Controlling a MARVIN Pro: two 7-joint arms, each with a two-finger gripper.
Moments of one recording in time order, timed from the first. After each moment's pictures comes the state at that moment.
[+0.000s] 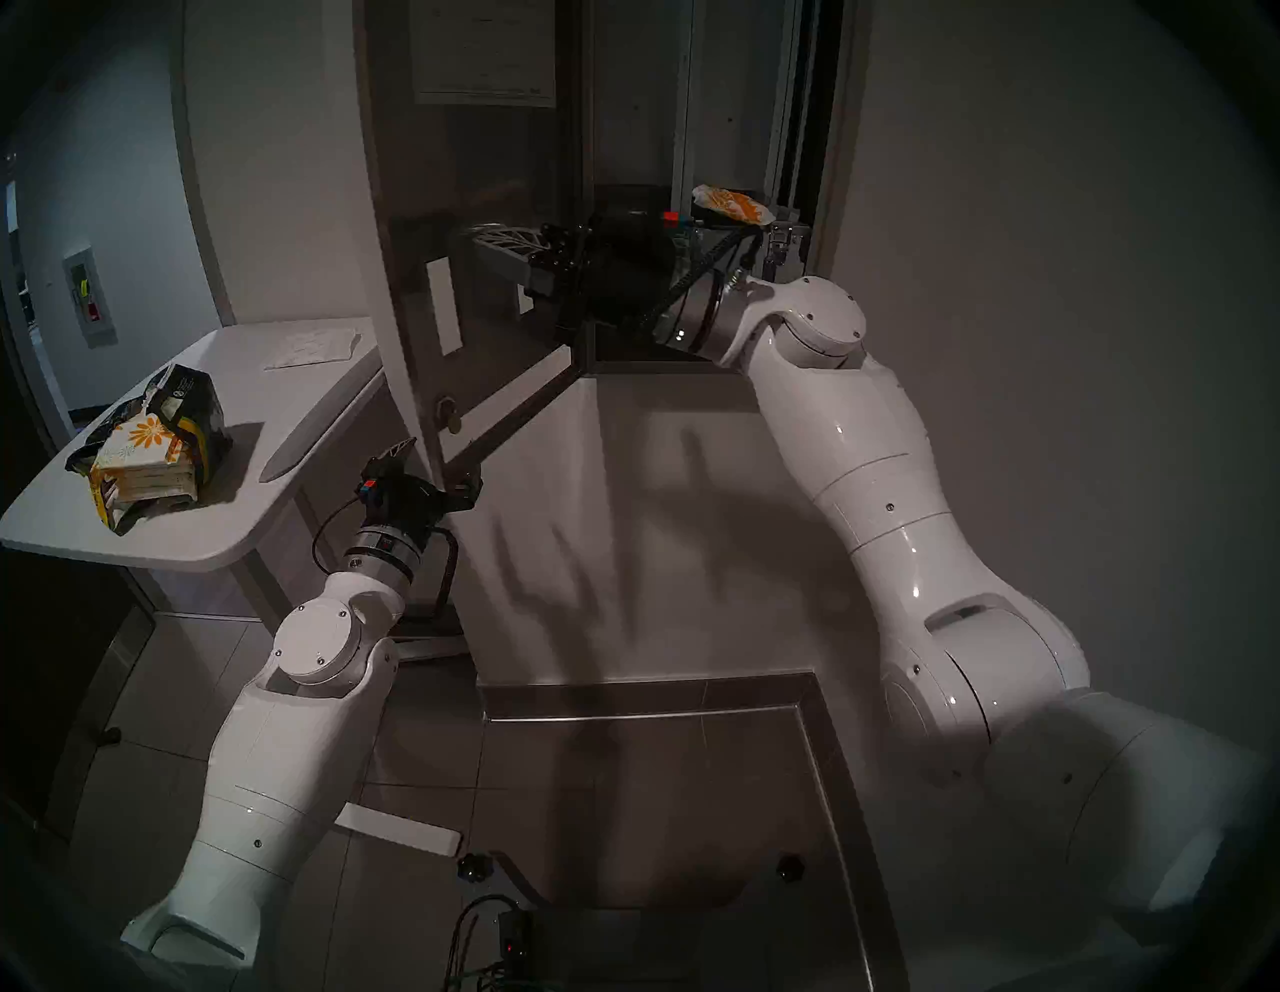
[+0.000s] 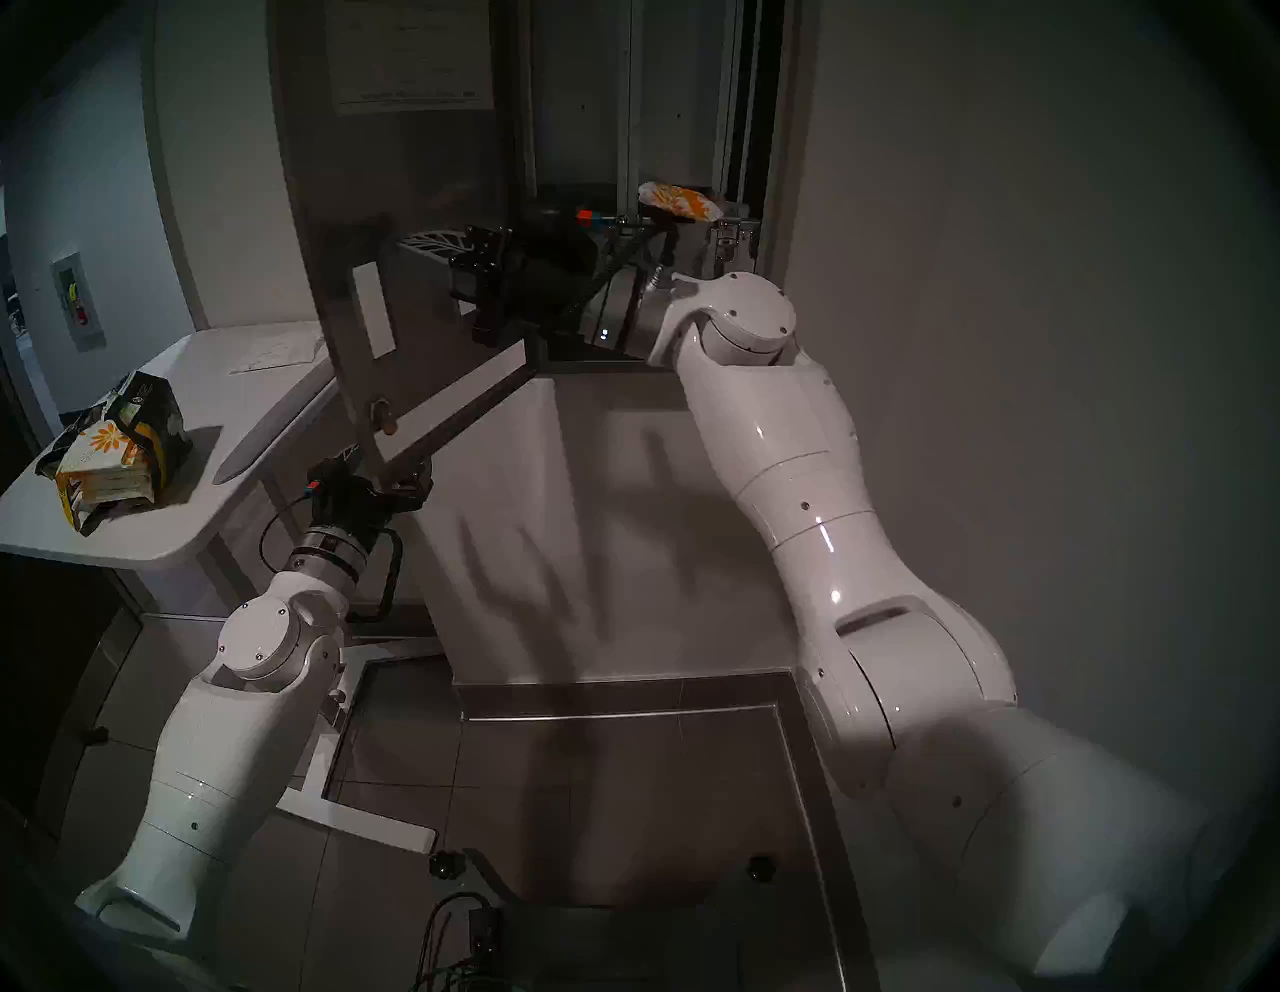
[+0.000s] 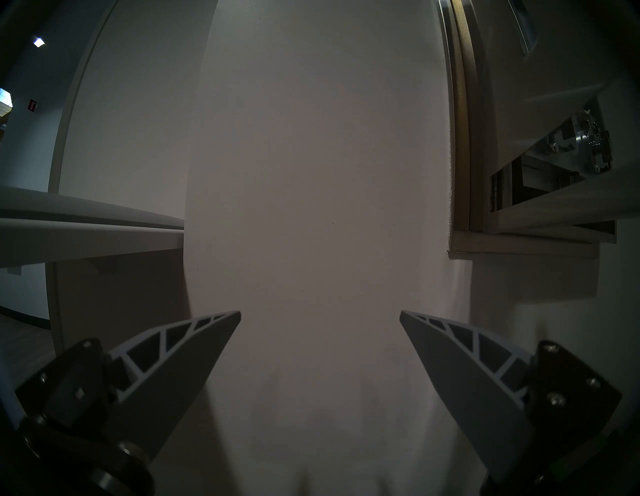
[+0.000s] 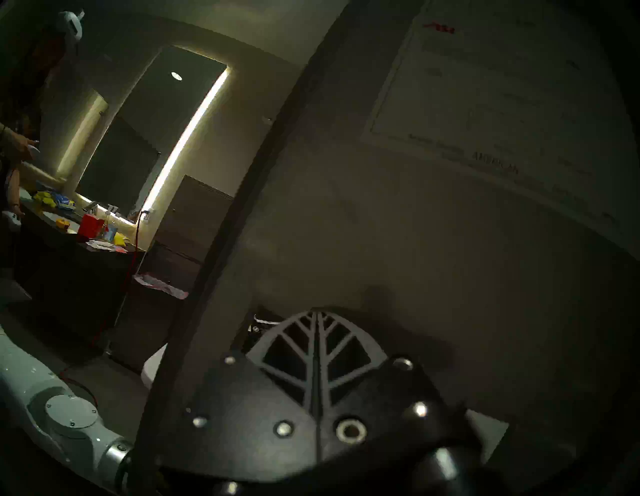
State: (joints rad) left arm 1.58 -1.19 -1.52 -1.61 -0.43 -0.17 -0.04; right arm -0.65 -1.54 1.24 -1.14 0.41 -0.11 1.16
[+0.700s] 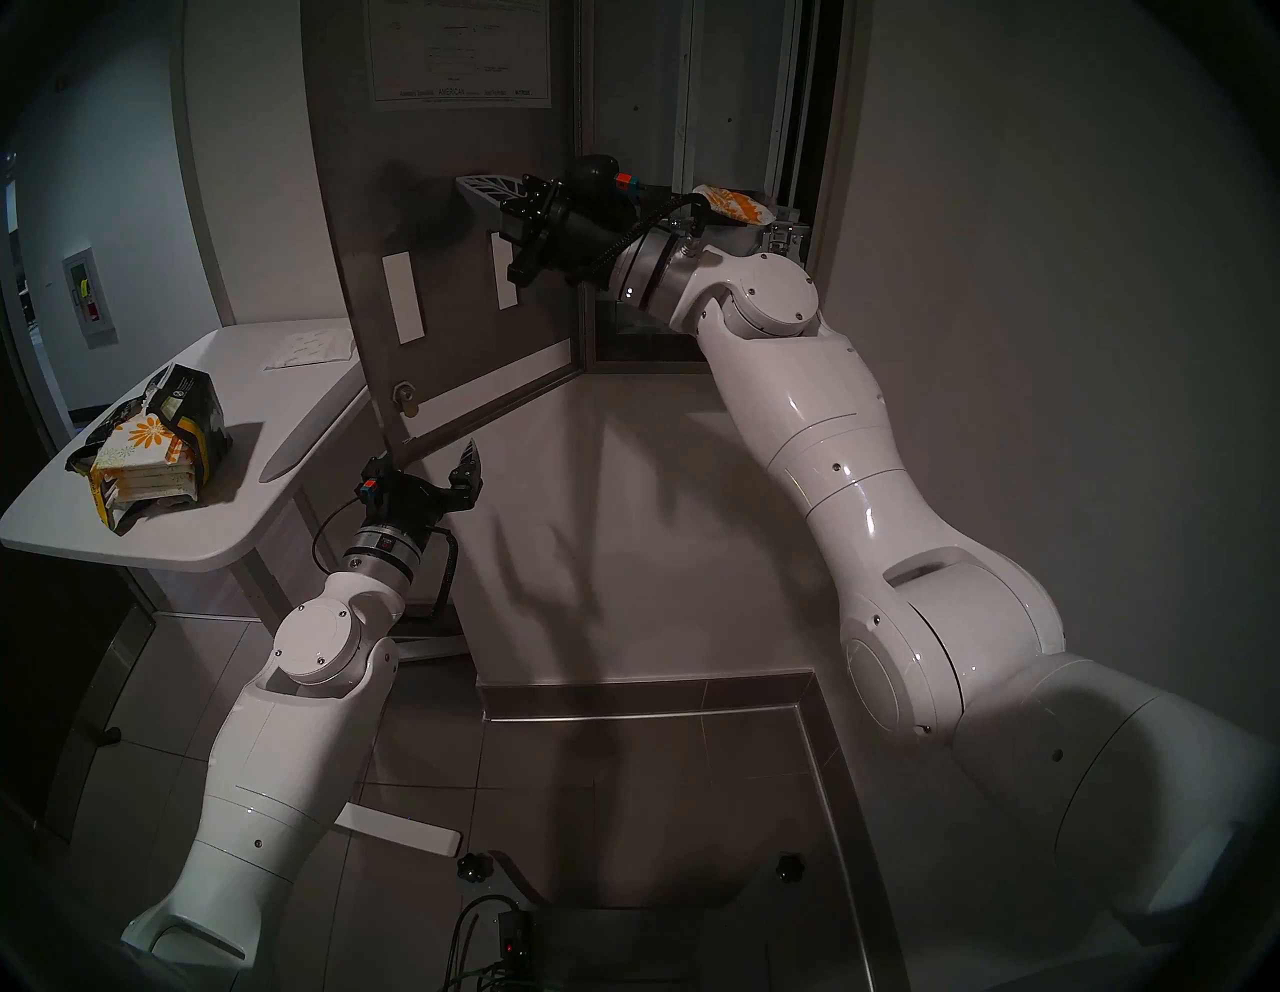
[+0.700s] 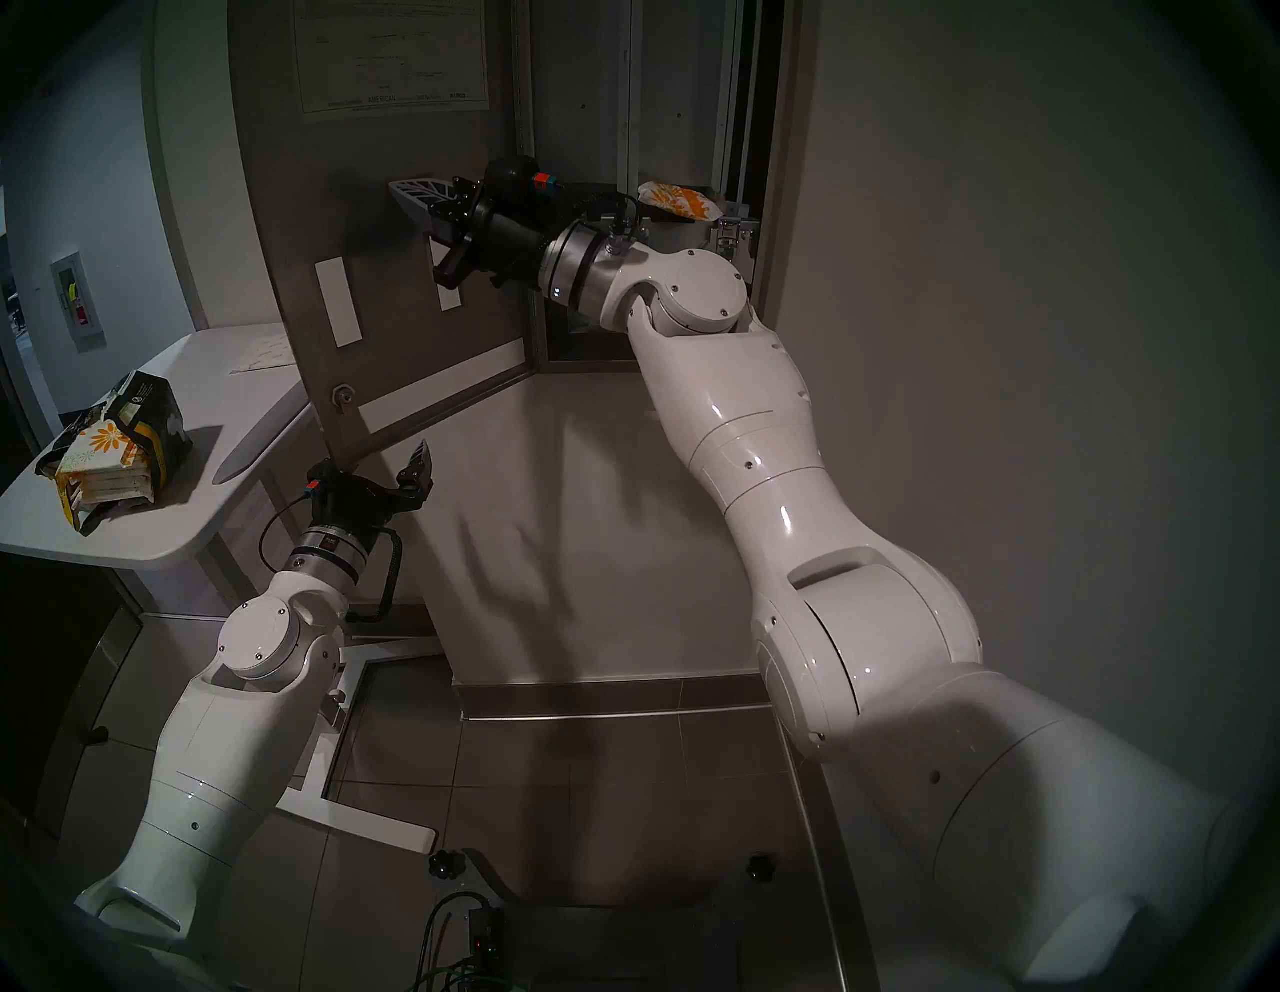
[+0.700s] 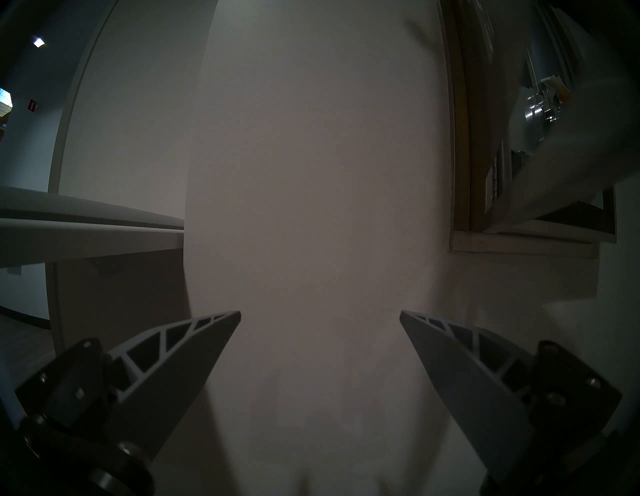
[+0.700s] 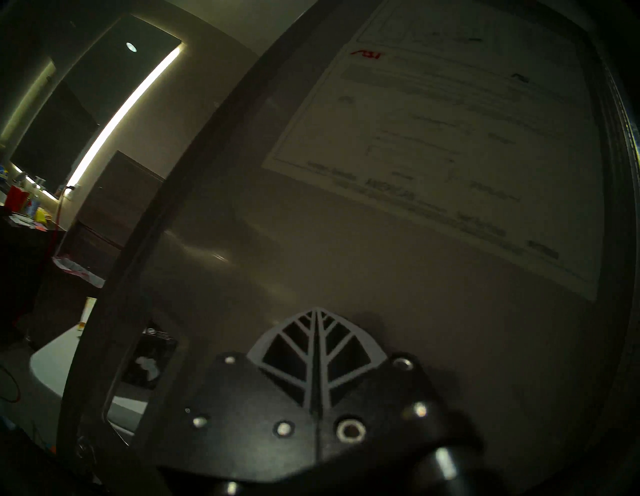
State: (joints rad) left arm 1.58 -1.19 -1.53 -1.61 -0.43 -0.17 -0.04; right arm -0.54 -1.65 1.25 -0.97 0.25 -0.25 0.89
